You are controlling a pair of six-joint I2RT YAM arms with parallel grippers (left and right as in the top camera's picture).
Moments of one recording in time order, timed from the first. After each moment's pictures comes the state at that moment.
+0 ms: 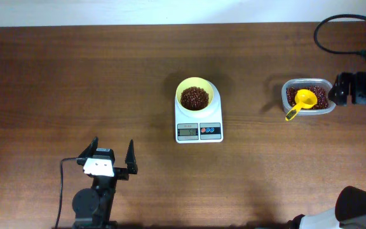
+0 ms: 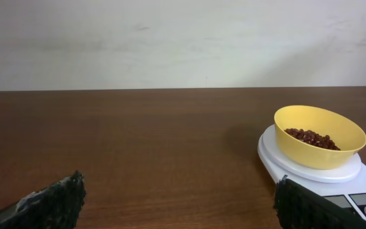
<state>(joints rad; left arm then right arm) 0.00 0.01 0.01 -0.08 0.08 0.00 -0.38 1.70 2.04 -1.65 -0.17 -0.29</state>
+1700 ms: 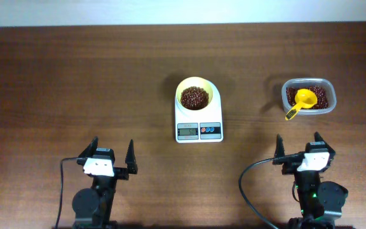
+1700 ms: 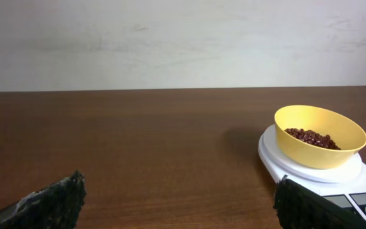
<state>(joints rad) 0.00 0.01 0.01 -0.08 0.08 0.00 -0.14 0.14 0.01 0.06 -0.15 -0.10</state>
